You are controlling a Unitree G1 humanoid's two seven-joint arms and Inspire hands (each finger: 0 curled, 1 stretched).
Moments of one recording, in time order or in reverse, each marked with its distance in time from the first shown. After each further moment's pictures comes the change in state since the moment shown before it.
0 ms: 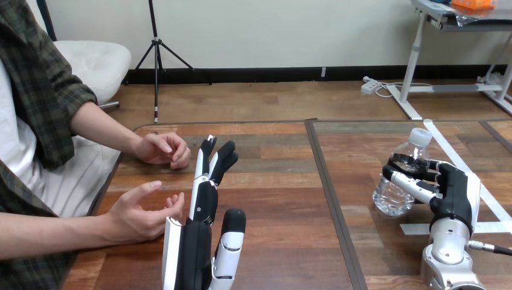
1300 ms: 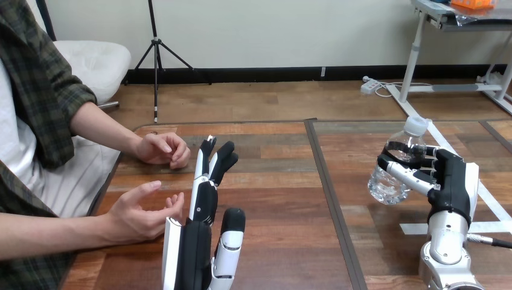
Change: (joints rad) left arm 0.001 0.000 0.000 0.000 -0.004 0.004 -0.003; right arm 0.001 0.003 0.012 0.002 -0.023 -0.123 -0.006
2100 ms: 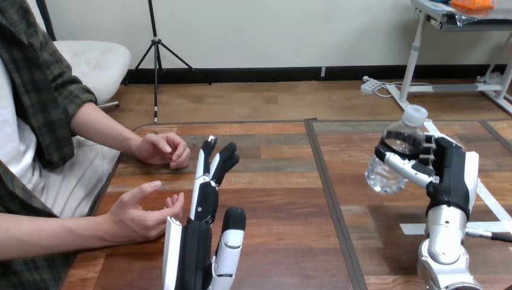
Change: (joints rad) left arm 0.000 0.001 0.002 -0.003 -0.004 0.012 -0.012; right arm 0.003 0.002 0.029 -0.009 -0.014 -0.099 -0.023
